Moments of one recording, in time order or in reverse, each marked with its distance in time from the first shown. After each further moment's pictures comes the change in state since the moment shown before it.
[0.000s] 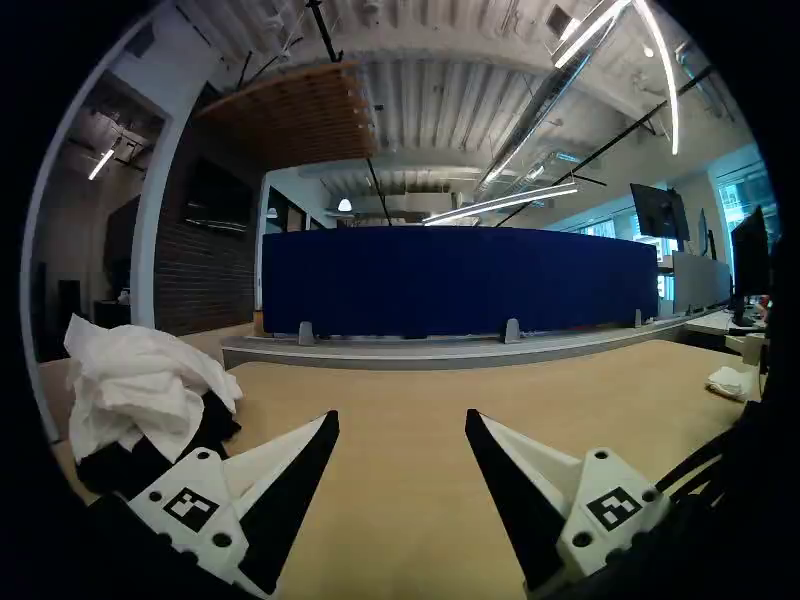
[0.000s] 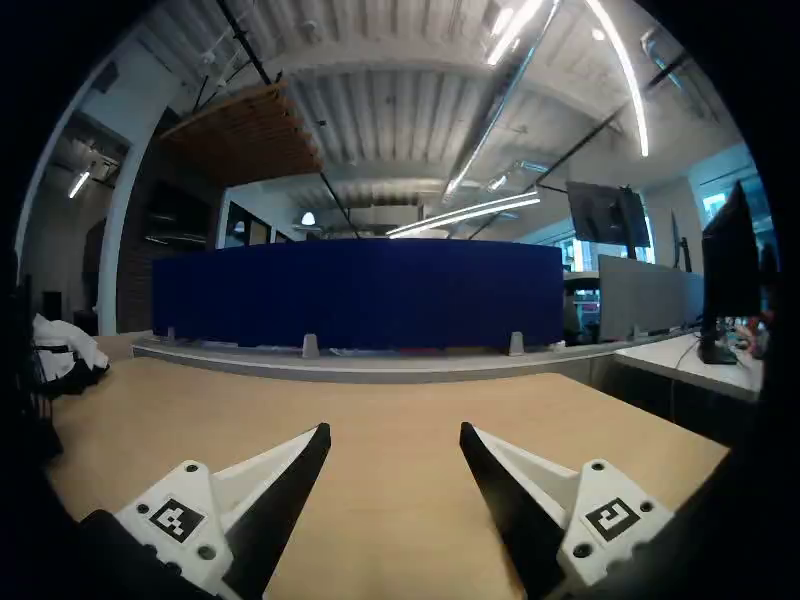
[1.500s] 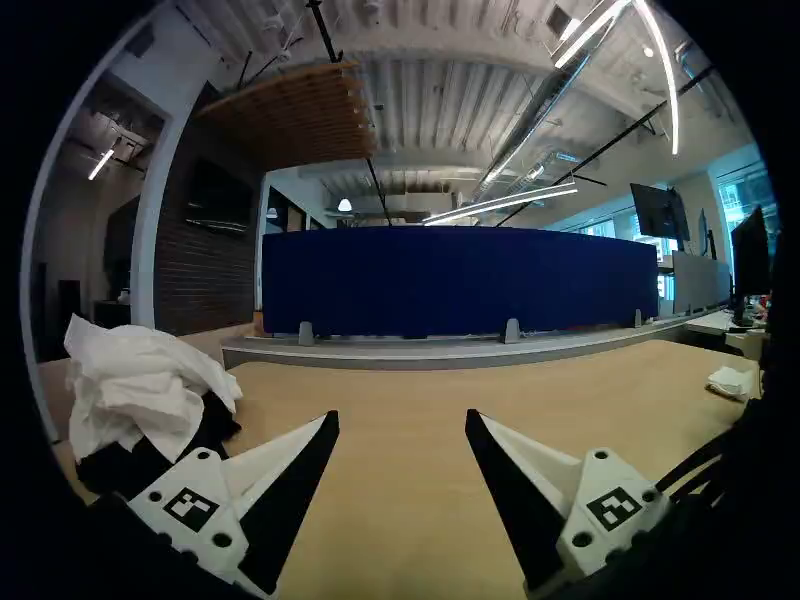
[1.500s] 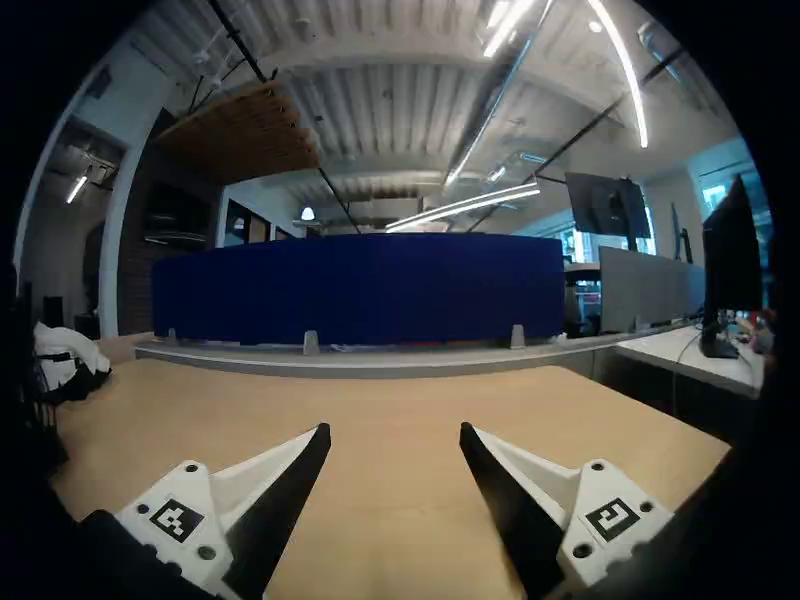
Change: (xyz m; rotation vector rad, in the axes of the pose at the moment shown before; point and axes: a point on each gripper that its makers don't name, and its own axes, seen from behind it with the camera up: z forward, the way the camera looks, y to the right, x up) left arm 0.000 0.000 -0.001 0.000 0.000 0.000; right arm 0.006 0.002 0.000 0.003 -0.028 0.020
